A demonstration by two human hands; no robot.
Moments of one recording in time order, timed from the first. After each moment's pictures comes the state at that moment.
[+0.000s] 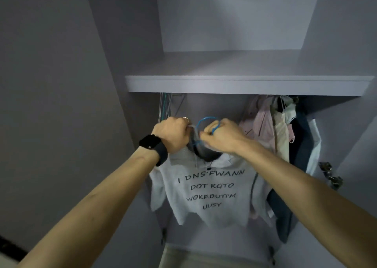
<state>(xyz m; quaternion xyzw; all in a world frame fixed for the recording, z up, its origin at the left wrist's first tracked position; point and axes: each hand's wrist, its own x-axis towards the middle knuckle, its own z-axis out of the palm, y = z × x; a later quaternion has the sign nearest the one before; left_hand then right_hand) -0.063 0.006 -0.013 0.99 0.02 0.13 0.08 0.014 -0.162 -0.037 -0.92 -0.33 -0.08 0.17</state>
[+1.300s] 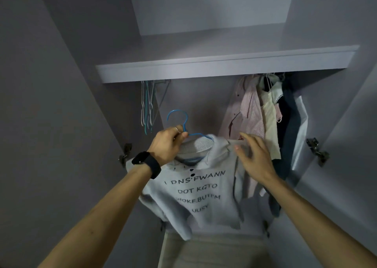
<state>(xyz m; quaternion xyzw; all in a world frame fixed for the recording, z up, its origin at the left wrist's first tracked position) -0.047 -0.004 -0.095 0.94 -0.05 0.13 0.30 0.005 -0.287 -0.185 -0.88 -0.14 -0.12 0.44</state>
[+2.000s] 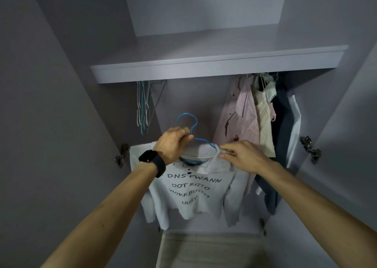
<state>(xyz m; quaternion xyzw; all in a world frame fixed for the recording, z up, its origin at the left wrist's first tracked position) -0.037 -0.021 -0.103 0.95 -0.11 0.12 0.25 0.015 -0.283 -0.151 -0.92 -0.32 0.00 0.24</state>
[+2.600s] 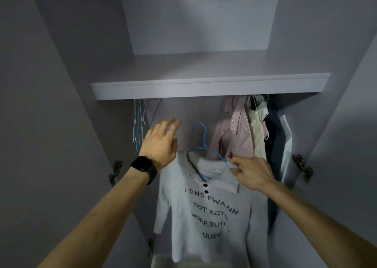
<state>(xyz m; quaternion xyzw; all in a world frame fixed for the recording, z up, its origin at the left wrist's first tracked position) -0.030 0.000 -0.074 0.96 -0.10 0.24 0.07 0.002 -0.296 -0.145 -0.98 -0.16 -0.05 0.09</state>
